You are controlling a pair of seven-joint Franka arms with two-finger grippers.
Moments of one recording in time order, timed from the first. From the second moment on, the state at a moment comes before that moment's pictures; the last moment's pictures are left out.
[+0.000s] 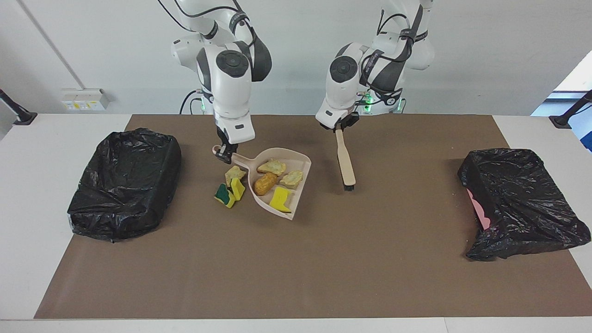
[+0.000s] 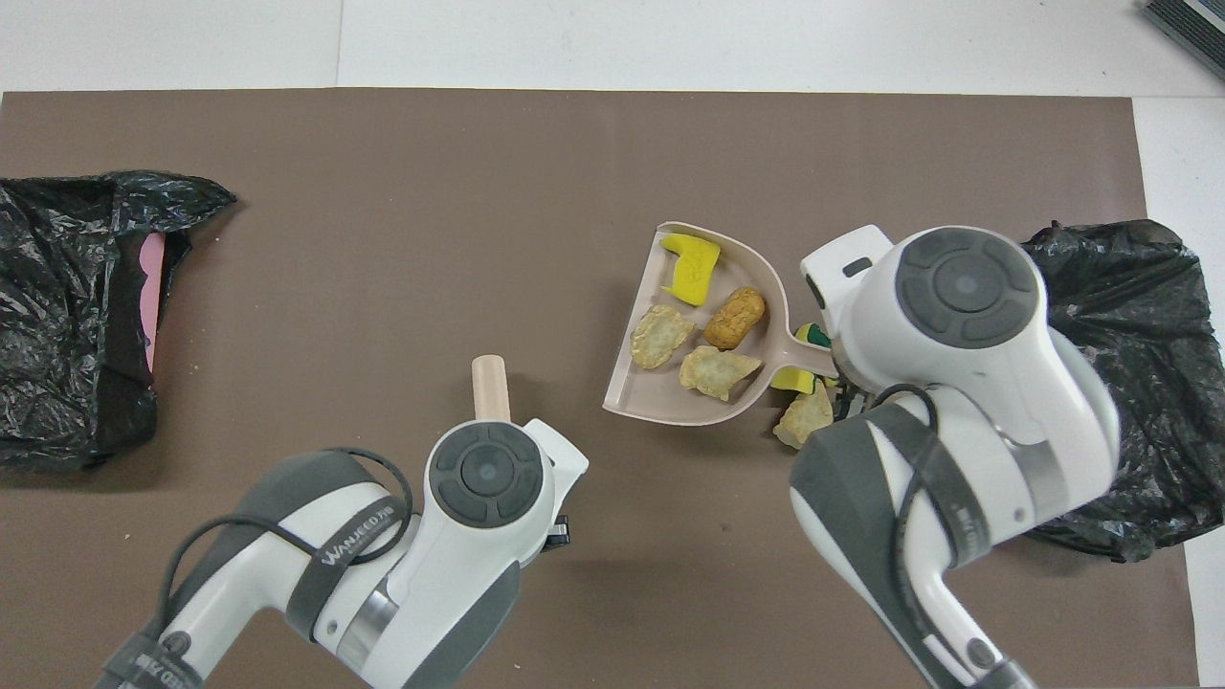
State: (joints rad) left arm -0.67 -0.07 -0.10 -2.20 -0.09 1.88 -0.76; right arm 0.35 0.03 -0.04 -1.87 -0.18 1.82 -0.85
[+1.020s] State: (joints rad) left arm -1.06 -0.27 -0.11 -2.51 -0.10 2.14 -1.08; right arm -0.34 -0.08 -0.07 -1.83 -0.26 1.93 -1.85
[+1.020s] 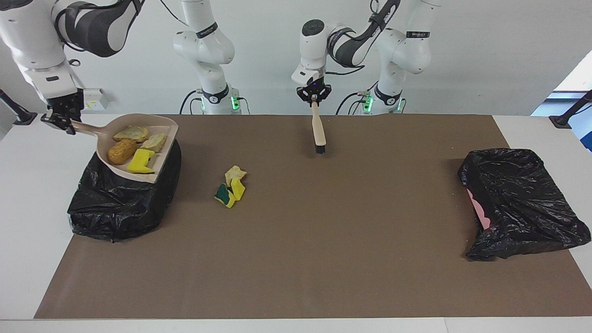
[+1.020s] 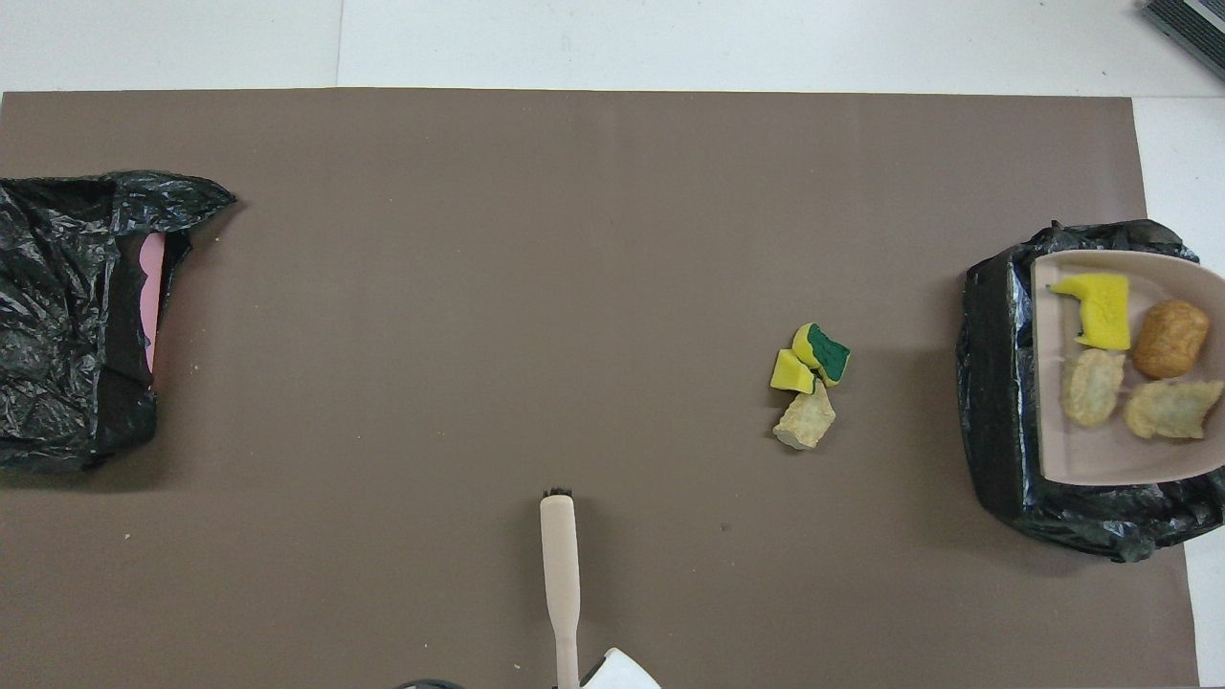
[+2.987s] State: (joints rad) left arm -0.66 -0.16 -0.07 -2.10 -0.06 2.01 -0.56; right arm -0.41 -0.05 -0.04 -1.92 -0.48 2.36 -2.43
